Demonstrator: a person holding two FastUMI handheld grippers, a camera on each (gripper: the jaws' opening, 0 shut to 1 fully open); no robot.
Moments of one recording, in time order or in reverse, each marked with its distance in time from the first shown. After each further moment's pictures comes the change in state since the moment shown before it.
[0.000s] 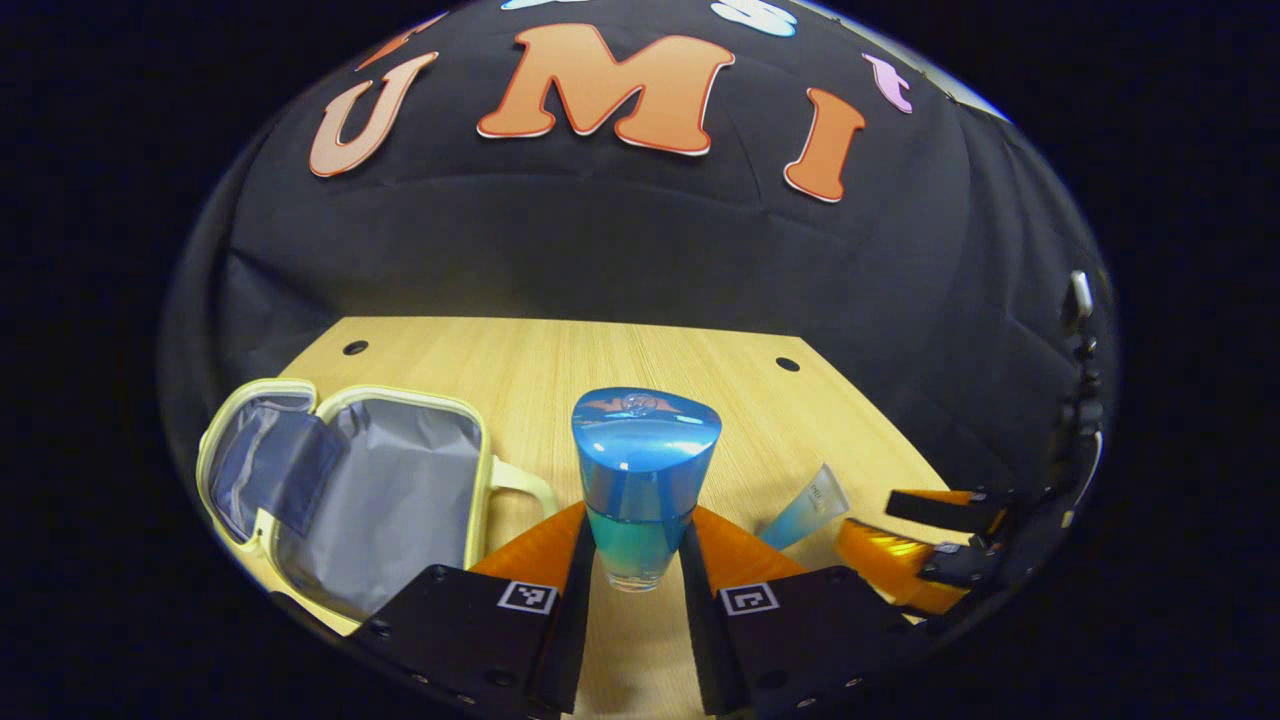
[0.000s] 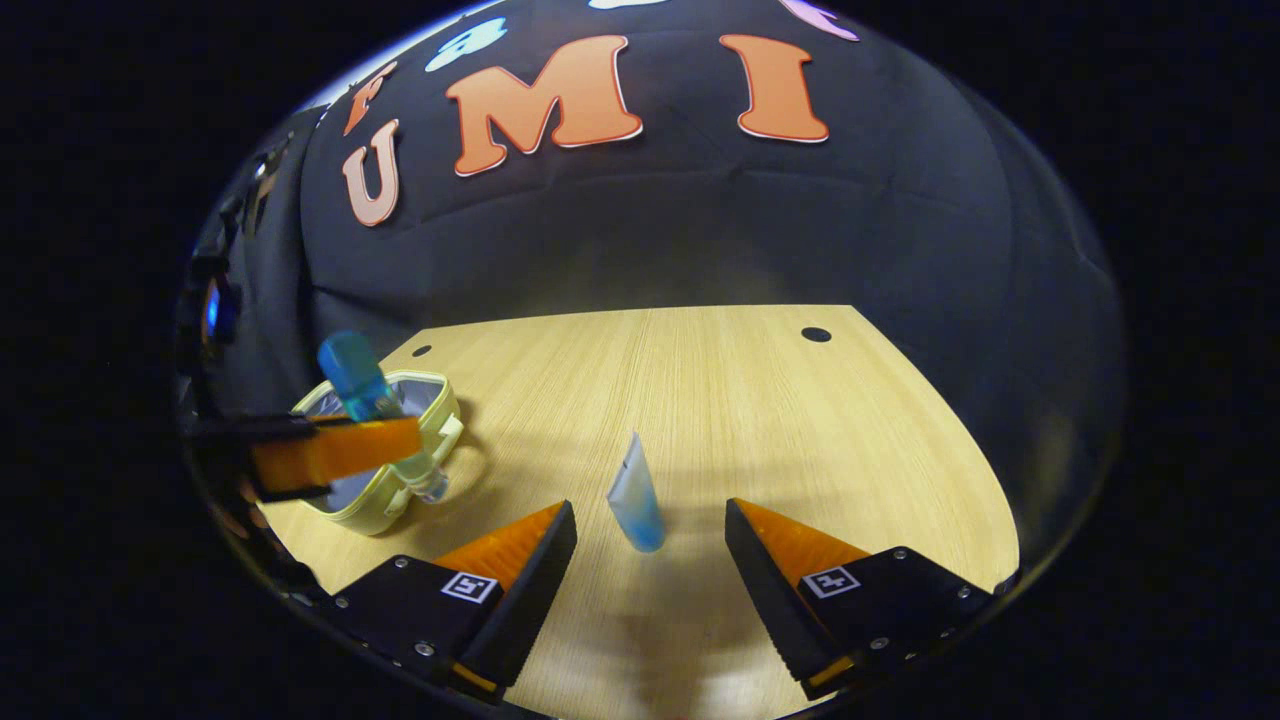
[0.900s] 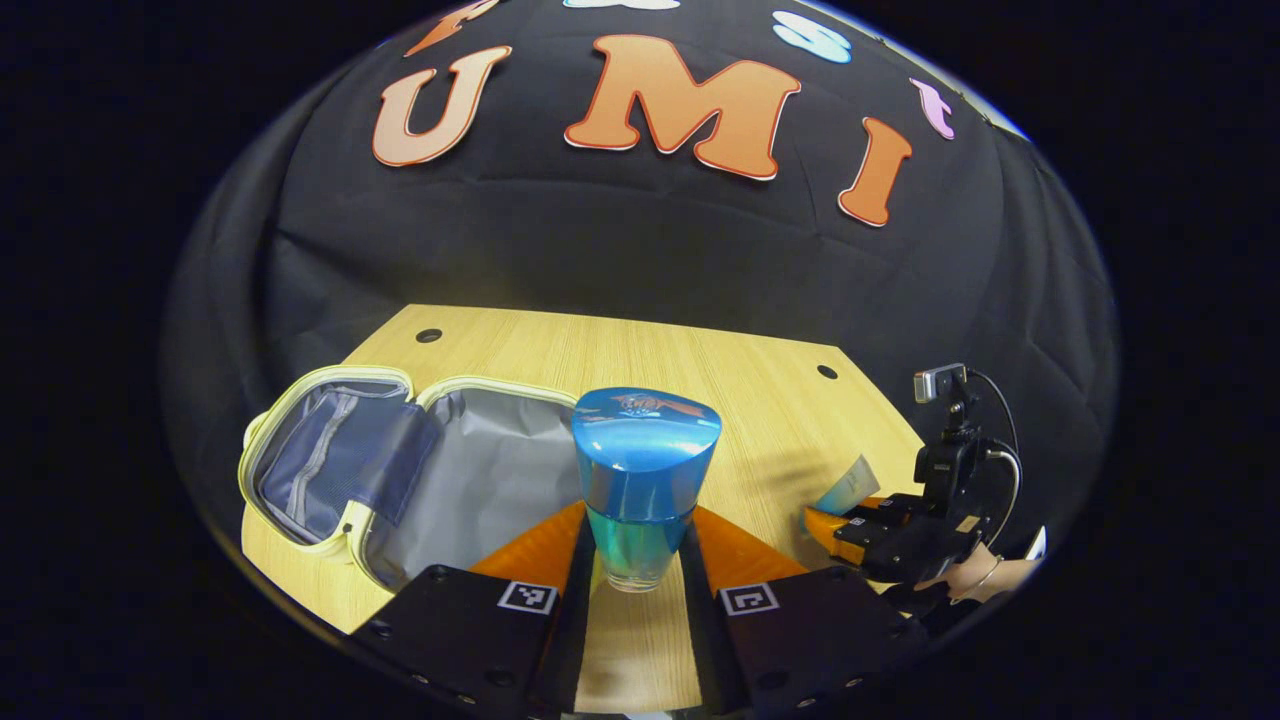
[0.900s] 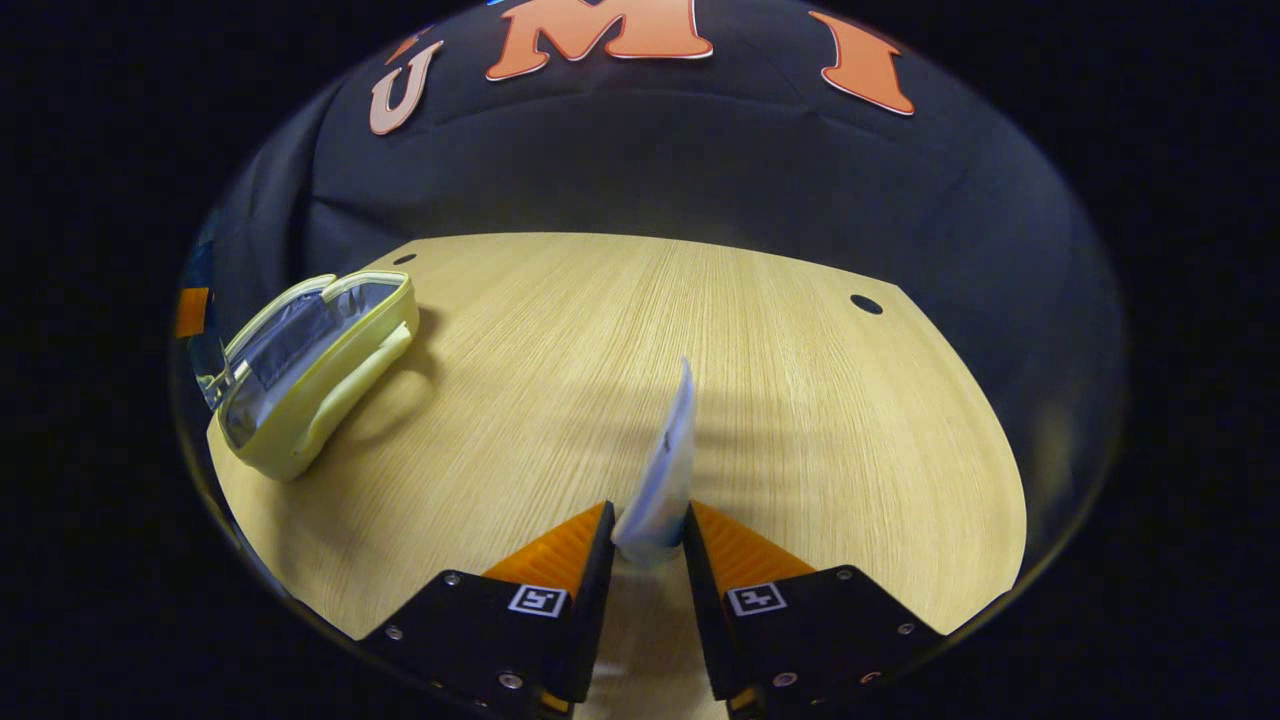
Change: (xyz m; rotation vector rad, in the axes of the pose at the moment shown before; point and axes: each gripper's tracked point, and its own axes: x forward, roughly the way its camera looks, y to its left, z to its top) left arm -0.058 0.086 -0.004 -0.075 0.047 0.079; right arm 0.080 0.008 -0.047 -0.162 0.183 -0.015
